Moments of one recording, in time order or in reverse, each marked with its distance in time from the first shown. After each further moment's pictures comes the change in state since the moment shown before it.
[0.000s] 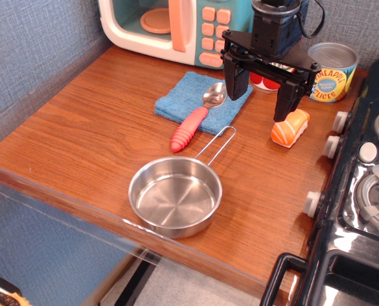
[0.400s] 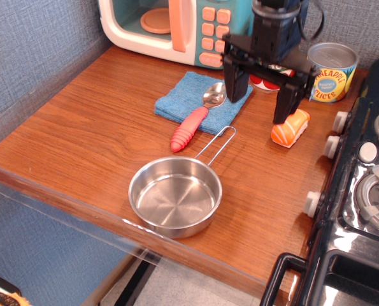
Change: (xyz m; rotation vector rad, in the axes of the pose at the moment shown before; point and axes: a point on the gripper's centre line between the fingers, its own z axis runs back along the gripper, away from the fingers) arm -0.004 -0.001 -0.011 -0.006 0.034 0.002
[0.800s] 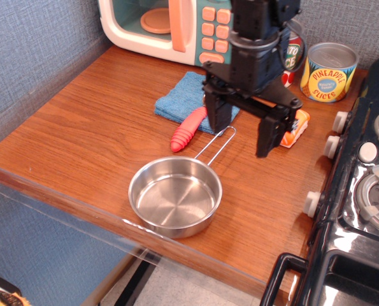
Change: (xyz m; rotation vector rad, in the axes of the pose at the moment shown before) arm -0.047 -0.010 0.008 -0.035 -0.022 -0.048
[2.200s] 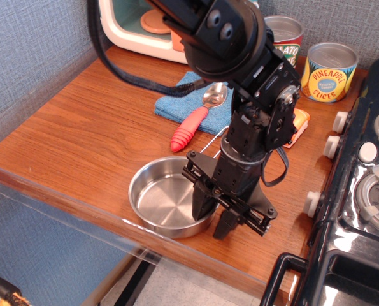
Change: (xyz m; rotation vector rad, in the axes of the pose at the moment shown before) arm -0.053 -0.013 -0.076 0.146 0.183 0.020
